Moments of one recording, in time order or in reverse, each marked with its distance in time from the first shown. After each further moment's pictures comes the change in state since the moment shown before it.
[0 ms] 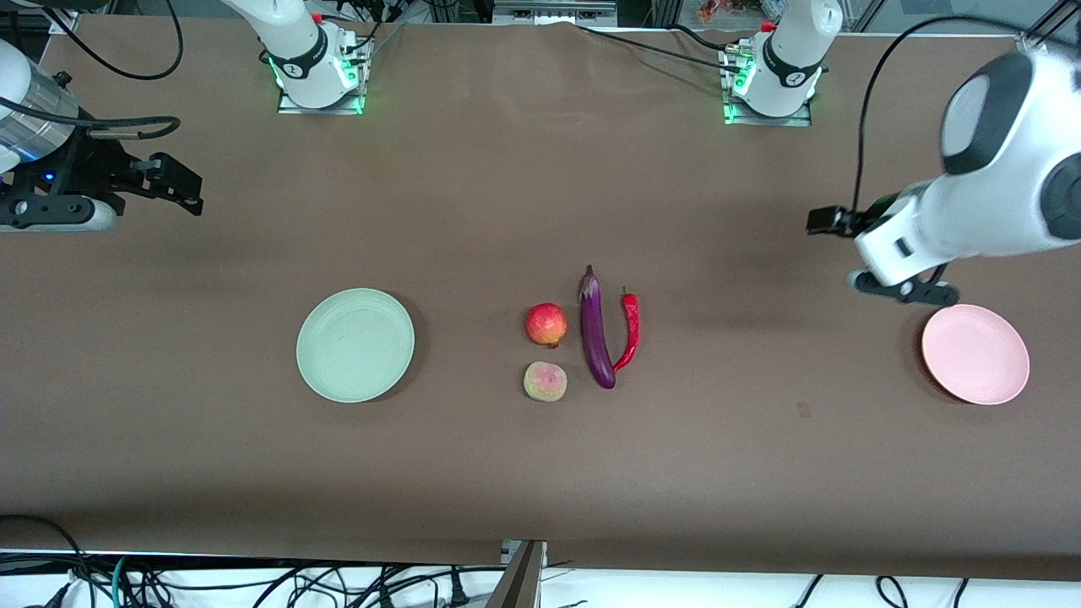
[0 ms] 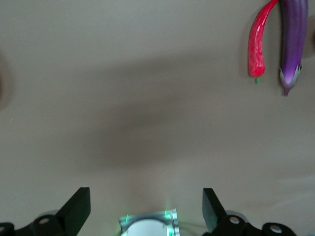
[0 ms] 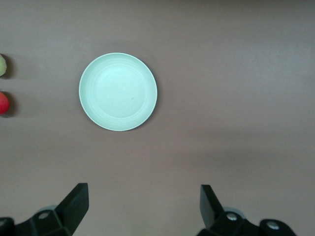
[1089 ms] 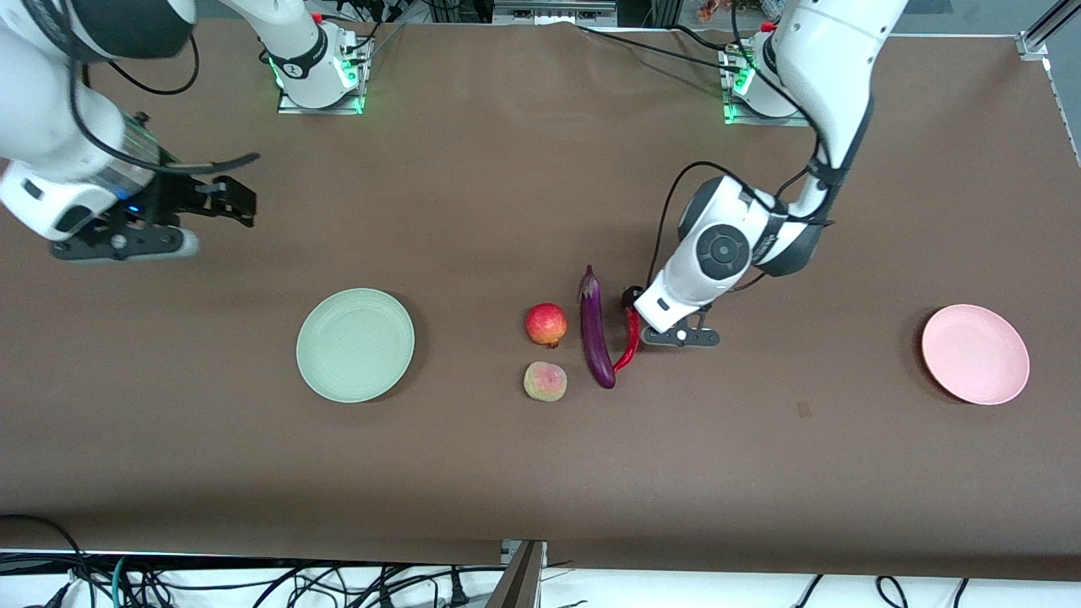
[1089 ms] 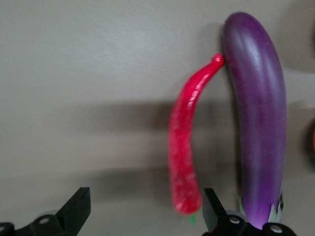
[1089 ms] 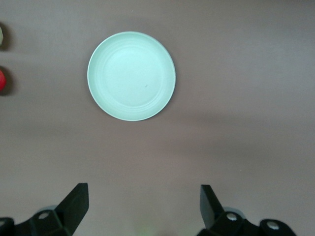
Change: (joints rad) left arm -0.332 0.318 -0.013 -0.268 -0.005 0.889 -0.435; right arm 0.085 0.096 0.011 -0.006 0.004 0.003 -0.003
